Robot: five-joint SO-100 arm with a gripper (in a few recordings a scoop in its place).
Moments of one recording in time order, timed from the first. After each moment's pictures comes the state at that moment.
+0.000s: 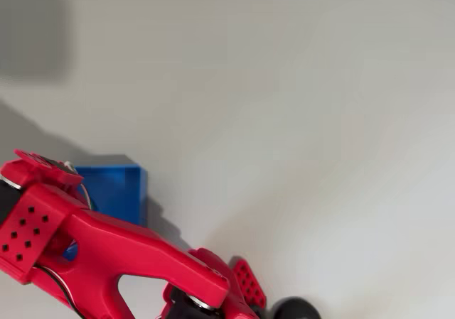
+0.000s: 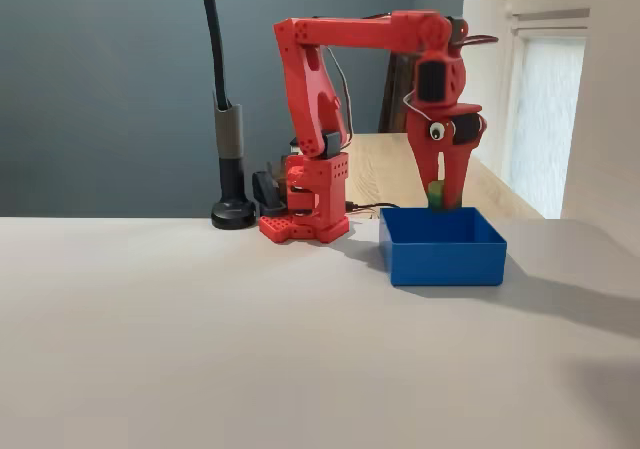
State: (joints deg) arm -56.5 107.1 105.6 81.4 28.2
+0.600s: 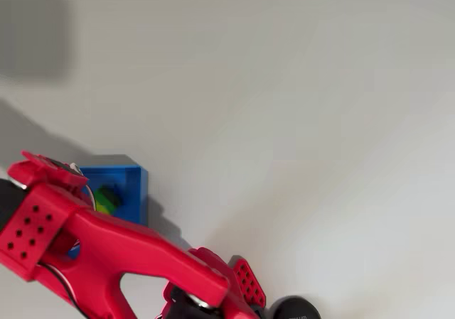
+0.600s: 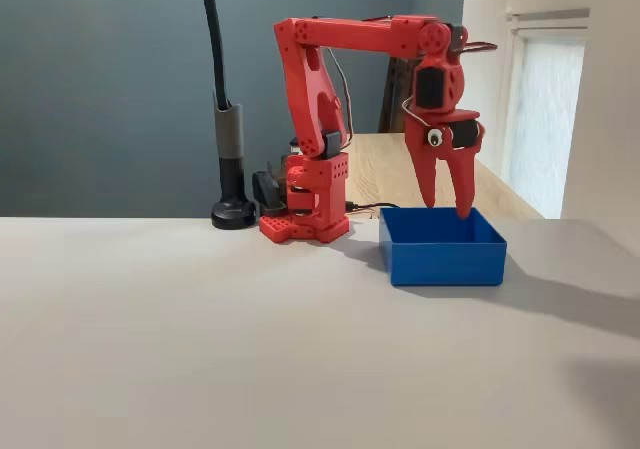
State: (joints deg) arm -56.2 107.1 106.9 80.4 28.1
